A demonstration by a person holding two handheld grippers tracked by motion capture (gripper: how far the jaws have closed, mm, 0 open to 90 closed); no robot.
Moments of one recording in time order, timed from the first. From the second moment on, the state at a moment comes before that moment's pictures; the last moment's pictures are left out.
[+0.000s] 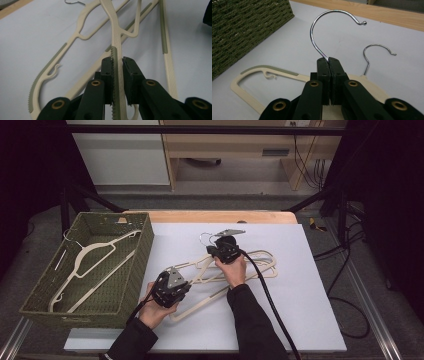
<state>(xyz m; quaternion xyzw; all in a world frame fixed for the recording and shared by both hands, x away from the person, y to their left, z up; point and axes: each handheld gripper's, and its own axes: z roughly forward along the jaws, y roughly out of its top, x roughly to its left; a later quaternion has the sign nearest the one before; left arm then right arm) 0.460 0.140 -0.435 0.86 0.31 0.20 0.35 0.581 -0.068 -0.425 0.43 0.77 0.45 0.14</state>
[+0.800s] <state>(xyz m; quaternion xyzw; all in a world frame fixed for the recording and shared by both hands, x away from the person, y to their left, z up) 0.507 0.091 -0.433 0.77 0.37 0.03 0.51 0.540 -0.091 -0.414 0.37 0.76 0.51 0.17</state>
